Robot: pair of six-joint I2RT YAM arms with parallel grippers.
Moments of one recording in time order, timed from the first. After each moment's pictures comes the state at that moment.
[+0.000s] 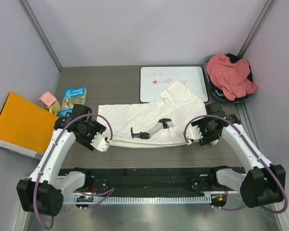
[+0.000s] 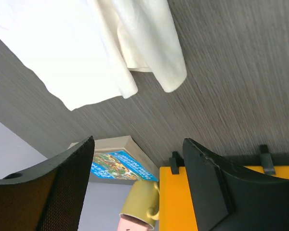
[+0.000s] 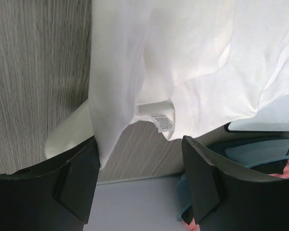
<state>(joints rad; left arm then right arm) -0.15 1.03 0.85 -1.07 0.16 1.97 0.15 1.11 0.78 -0.89 -0.12 -1.78</state>
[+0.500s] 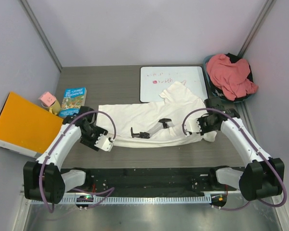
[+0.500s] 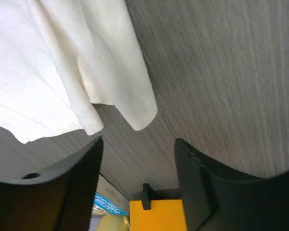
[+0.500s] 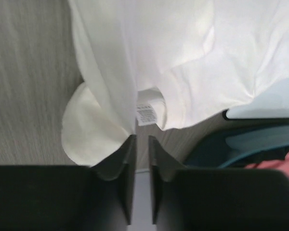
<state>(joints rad) -0.15 1.16 0.82 -1.09 0.19 1.90 0.16 1.18 0.89 -0.96 -0.10 -1.71</state>
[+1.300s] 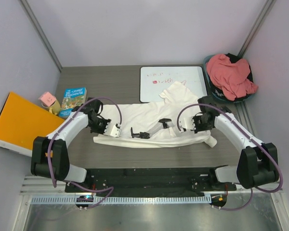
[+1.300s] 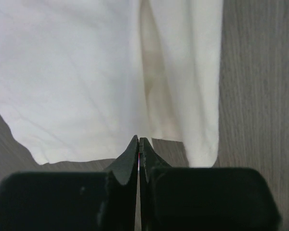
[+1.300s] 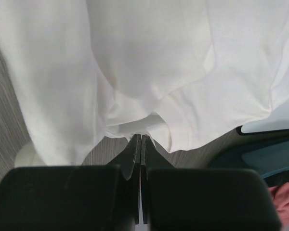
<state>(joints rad) -0.18 1.42 0.90 -0.82 0.29 1.70 0.20 1.31 0.89 -0.81 -0.09 -1.54</state>
